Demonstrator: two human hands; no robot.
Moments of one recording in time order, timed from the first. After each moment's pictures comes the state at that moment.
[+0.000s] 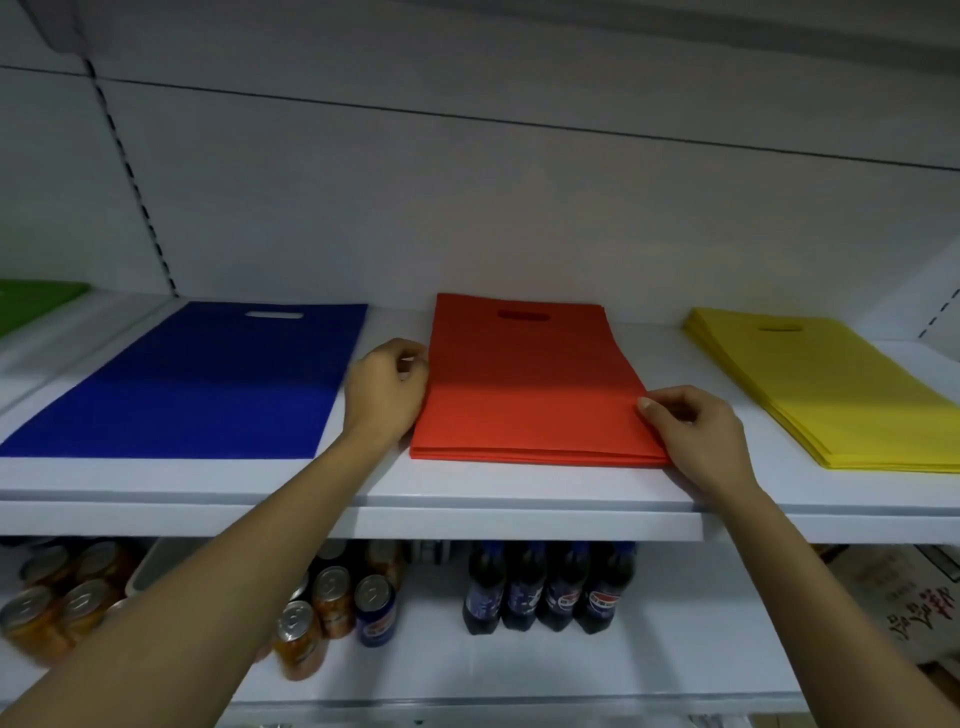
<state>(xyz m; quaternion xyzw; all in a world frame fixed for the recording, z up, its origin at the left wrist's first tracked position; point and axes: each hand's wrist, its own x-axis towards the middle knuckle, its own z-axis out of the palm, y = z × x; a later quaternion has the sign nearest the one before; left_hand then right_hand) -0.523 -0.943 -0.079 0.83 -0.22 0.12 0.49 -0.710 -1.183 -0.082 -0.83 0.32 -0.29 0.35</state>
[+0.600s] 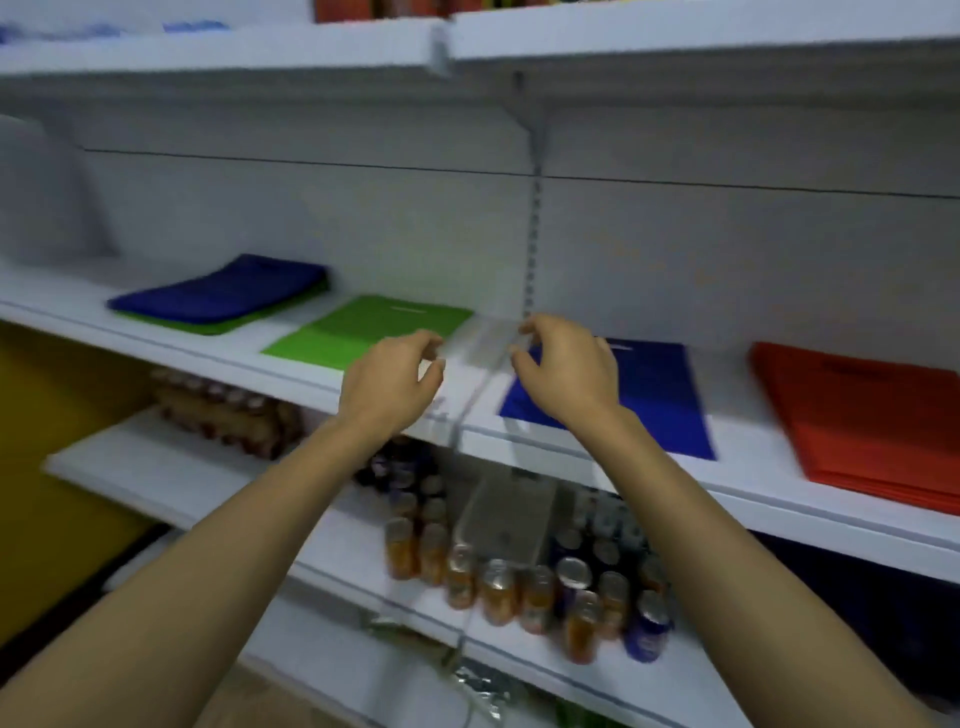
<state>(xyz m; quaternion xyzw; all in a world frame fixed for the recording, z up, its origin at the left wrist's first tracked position) -0.491 -0.544 -0.022 0.92 -0.19 0.25 0.22 -0.524 -0.739 -0.004 -0.94 -0.02 -0.30 0.17</state>
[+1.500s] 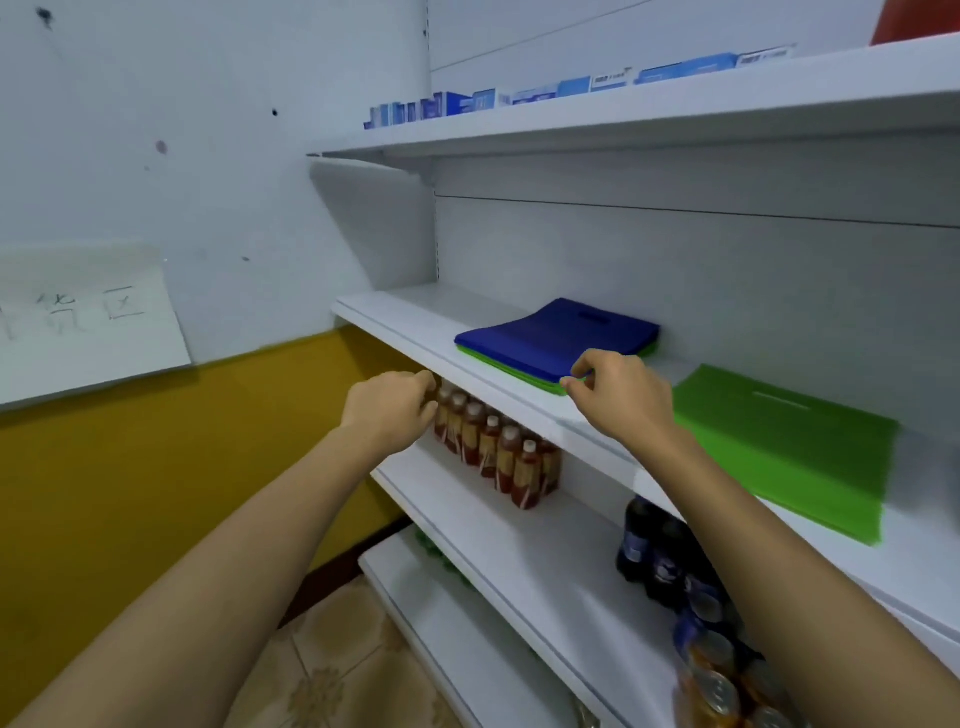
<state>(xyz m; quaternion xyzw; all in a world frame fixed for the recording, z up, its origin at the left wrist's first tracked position) -0.398 -0.109 -0.018 0.98 0.07 0.19 -0.05 -0.329 -0.359 -0.002 -0.94 -0.17 -0.20 0.20</state>
